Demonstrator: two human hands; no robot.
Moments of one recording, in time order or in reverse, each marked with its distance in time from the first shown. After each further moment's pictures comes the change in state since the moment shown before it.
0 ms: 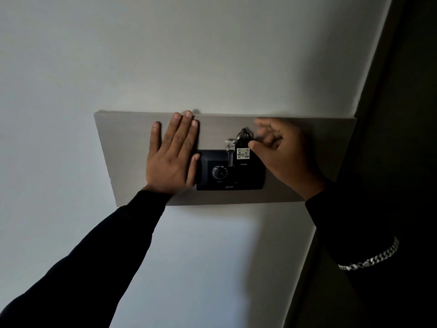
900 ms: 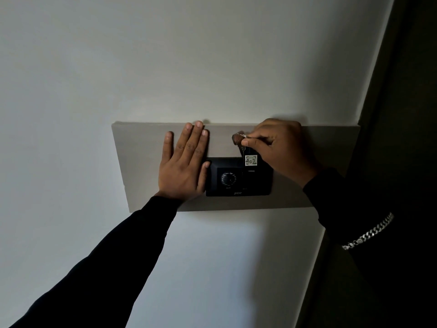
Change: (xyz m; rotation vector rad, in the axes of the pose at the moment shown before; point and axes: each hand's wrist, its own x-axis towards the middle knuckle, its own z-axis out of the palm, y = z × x) left_hand 0.000 0.000 -0.006 -0.017 -0.057 -0.007; right_hand 0.025 -0.022 0.001 -0.187 -0.087 -0.329
